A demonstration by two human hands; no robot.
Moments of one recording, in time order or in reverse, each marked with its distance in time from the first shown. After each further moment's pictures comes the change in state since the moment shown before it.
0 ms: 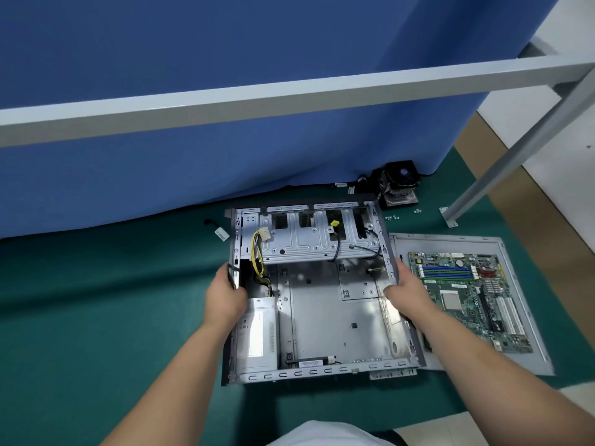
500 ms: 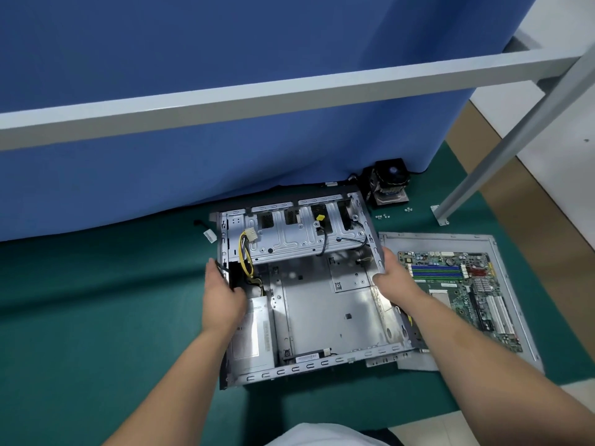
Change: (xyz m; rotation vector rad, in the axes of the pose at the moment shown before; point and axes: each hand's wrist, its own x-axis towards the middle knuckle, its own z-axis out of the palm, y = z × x) left_hand -0.017 0.014 0.026 0.041 0.068 0.011; right_hand 0.022 -0.009 -0.022 -0.059 -0.141 -0.065
